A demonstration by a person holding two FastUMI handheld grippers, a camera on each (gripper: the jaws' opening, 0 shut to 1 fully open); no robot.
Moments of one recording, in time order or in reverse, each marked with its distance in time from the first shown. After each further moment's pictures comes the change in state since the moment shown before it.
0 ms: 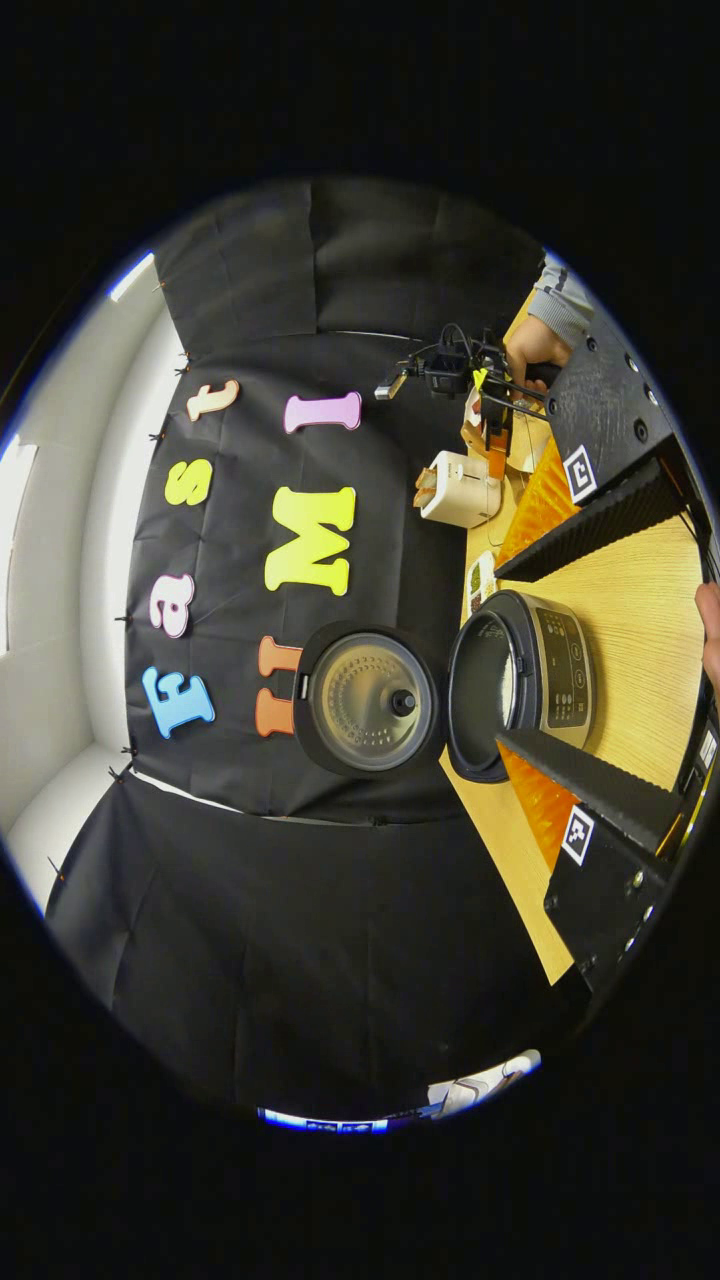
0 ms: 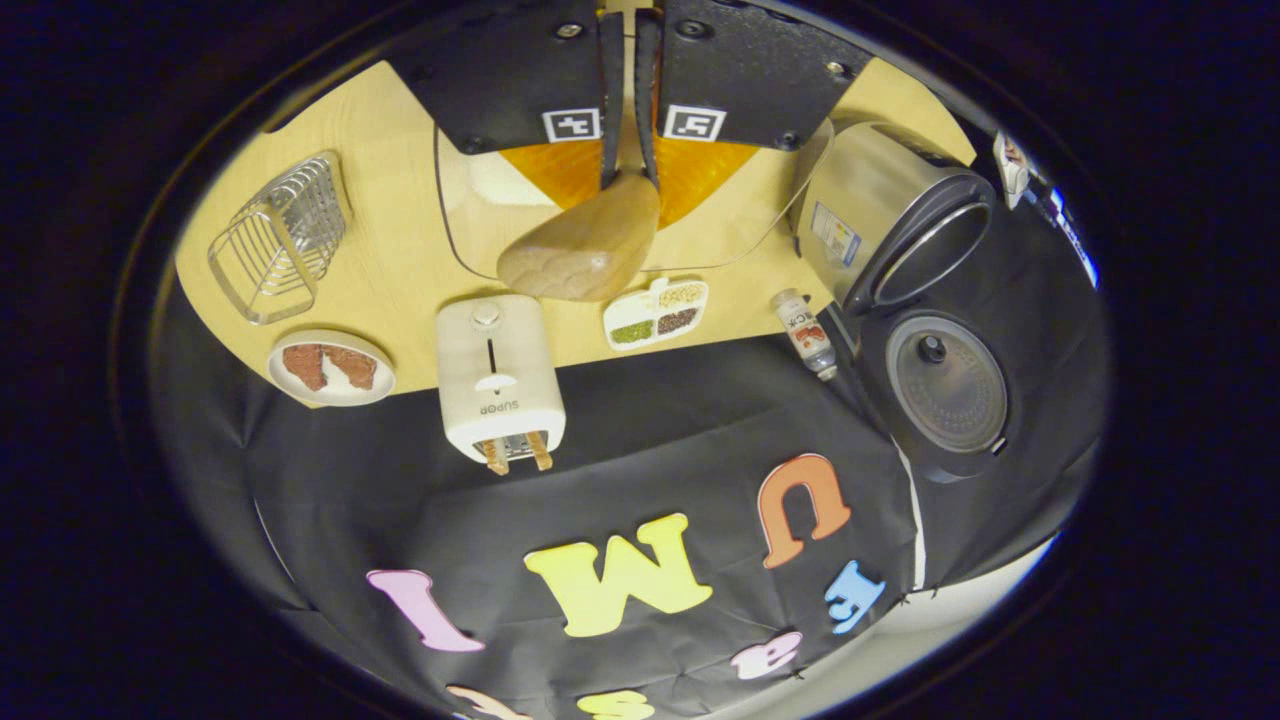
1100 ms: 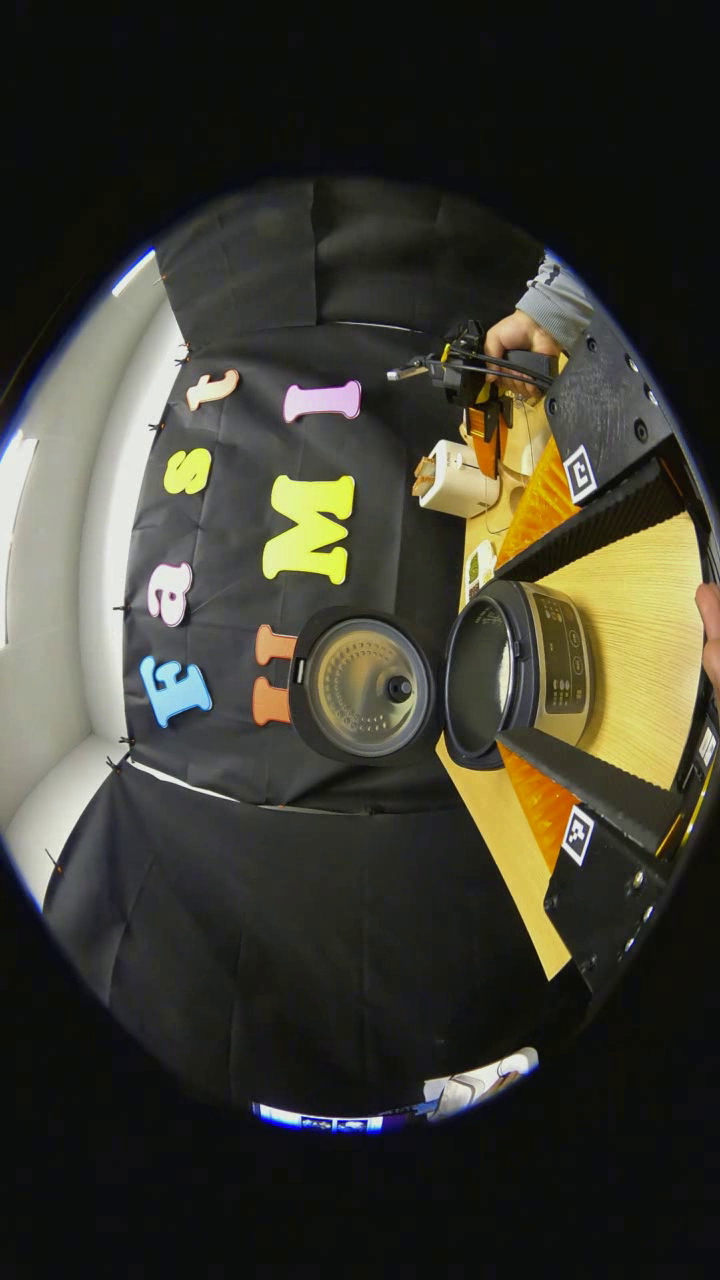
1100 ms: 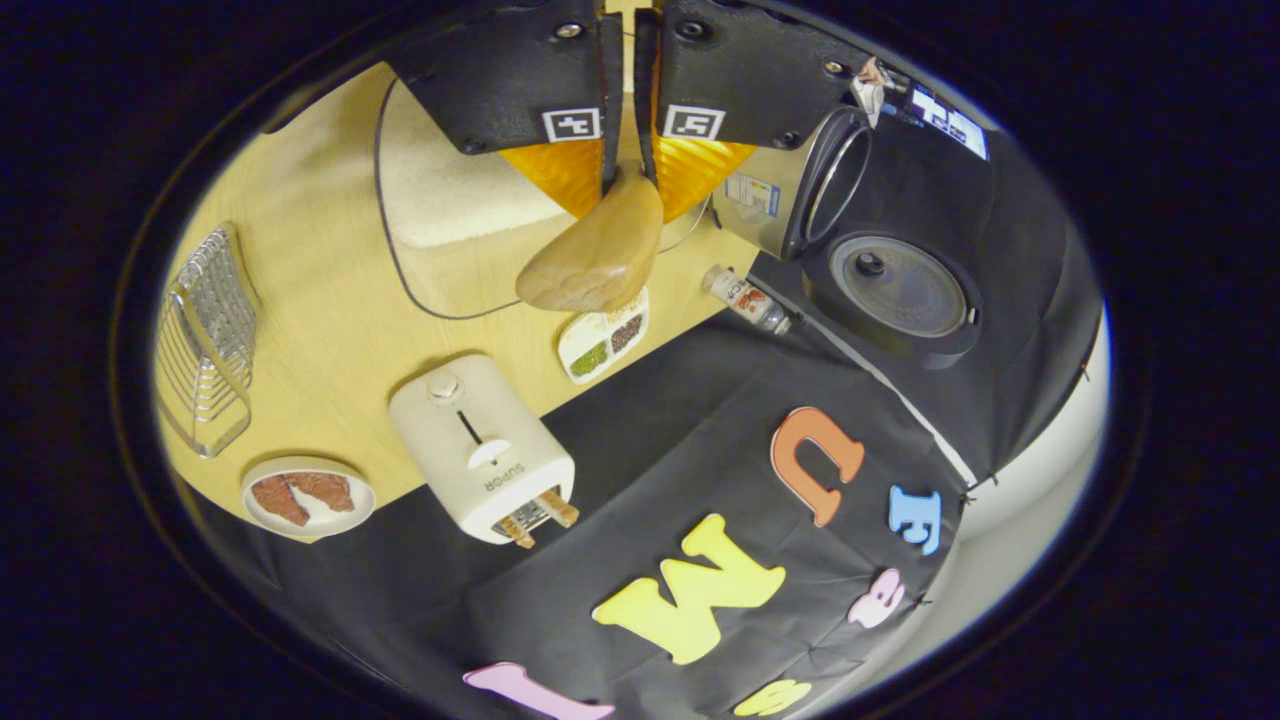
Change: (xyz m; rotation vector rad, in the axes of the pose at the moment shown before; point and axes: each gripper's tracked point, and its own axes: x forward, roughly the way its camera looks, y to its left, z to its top) left arm 0.000 0.012 -0.002 -0.004 0.007 0.026; right arm 0.011 0.011 0.015 0.387 0.079 0.196
